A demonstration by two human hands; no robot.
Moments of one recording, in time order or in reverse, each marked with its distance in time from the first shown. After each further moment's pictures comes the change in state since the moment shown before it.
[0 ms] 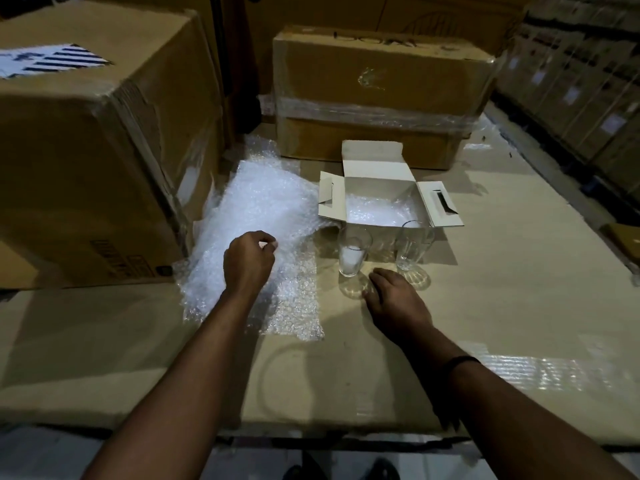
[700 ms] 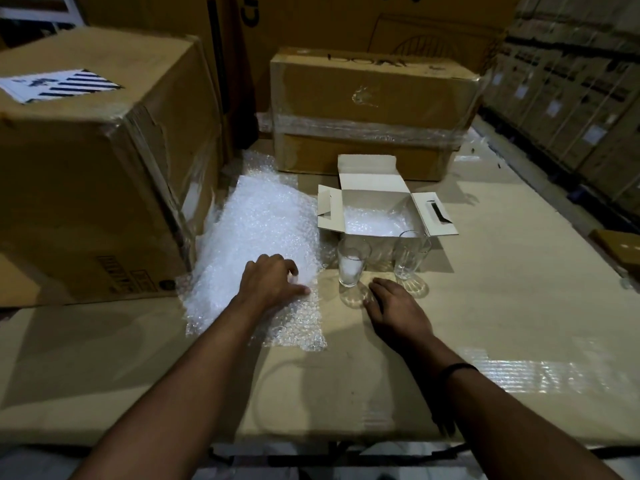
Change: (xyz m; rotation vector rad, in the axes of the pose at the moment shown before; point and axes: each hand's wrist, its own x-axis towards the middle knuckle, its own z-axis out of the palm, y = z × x) left_hand 0.005 -0.006 0.016 0.431 -0.398 0.369; right_hand -0.002 -0.005 -0.001 0.031 0.015 0.029
